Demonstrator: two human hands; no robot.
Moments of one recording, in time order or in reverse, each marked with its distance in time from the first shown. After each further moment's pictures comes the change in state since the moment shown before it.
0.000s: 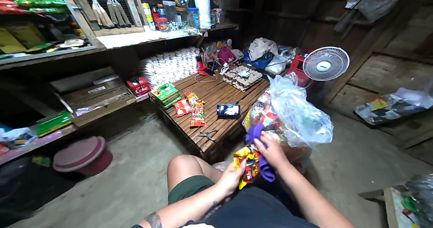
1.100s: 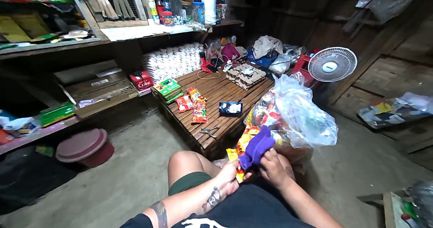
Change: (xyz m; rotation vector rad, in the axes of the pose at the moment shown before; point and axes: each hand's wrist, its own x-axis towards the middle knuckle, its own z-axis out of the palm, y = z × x) left_hand 0.015 0.003 0.004 -0.466 0.383 -0.367; right_hand -0.039 0.026 0.032 -0.267 0.299 -0.656
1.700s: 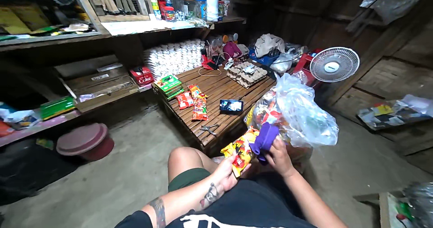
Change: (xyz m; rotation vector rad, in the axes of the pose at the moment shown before) left_hand -0.006 0.008 -0.003 -0.231 -0.037 -0.027; right_hand -0.010 0.044 0.008 -0.015 0.036 0.097
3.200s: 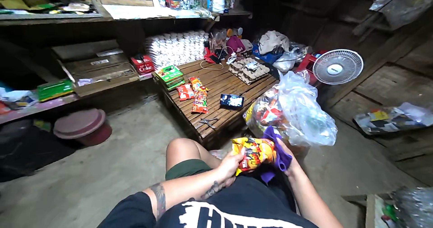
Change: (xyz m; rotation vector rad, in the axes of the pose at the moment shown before) left_hand -0.008 -0.013 0.000 0.474 -0.184 0.168; right_hand 0.000 -0.008 -0.033 1.222 -0.075 1.221
